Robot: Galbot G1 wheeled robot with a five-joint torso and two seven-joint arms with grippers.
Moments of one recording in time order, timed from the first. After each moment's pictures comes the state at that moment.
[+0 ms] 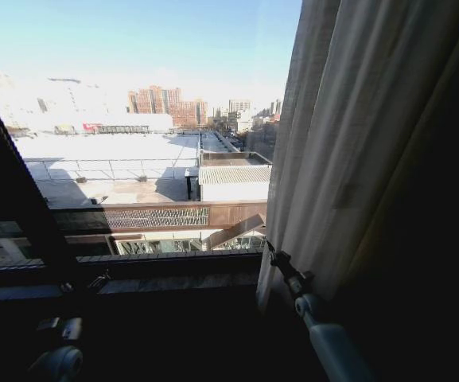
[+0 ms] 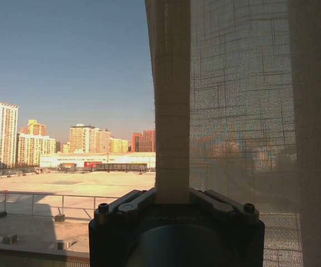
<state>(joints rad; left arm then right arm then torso) 1.44 -1.16 -0.84 -1.79 -0.51 -0.22 -0.02 -0.96 1.22 0.42 1.41 0.40 0.22 -0.24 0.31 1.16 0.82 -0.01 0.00</state>
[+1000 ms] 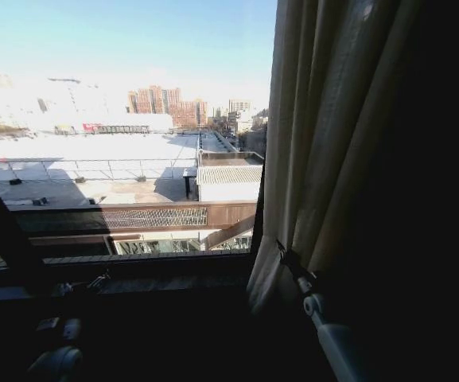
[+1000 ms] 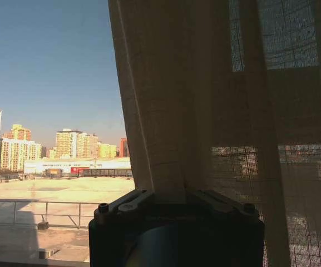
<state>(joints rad) 1.44 -1.16 -0.84 -1.79 -0.51 -0.22 -0.02 -0.96 1.20 0.46 1.39 0.43 0.24 -0.25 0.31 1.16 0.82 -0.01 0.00</state>
